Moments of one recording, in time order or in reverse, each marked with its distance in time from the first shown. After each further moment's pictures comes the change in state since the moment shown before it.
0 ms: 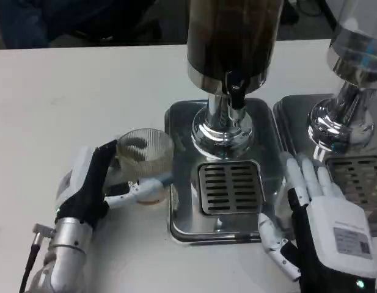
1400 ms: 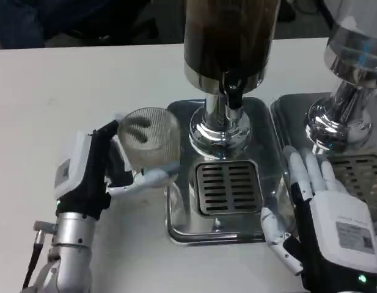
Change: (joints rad) left arm 0.035 0.012 -0.020 -0.141 0.110 -0.066 0.206; right arm -0.022 0.003 -0.016 0.008 0.001 -0.001 -0.004
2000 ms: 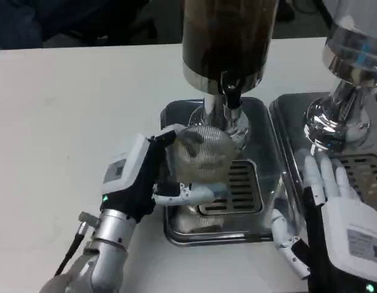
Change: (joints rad) left arm -0.082 -0.076 -0.123 0.074 0.125 0.047 0.011; right arm 0.042 0.037 -0.005 -0.009 -0.001 0.025 -0.055
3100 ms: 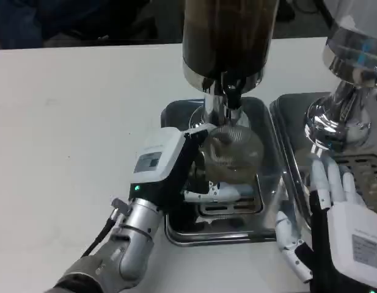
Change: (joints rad) left arm -0.118 -0.074 -0.139 0.105 0.055 0.113 0.058; right arm 0.029 0.031 0.000 -0.012 0.002 0.019 -0.019
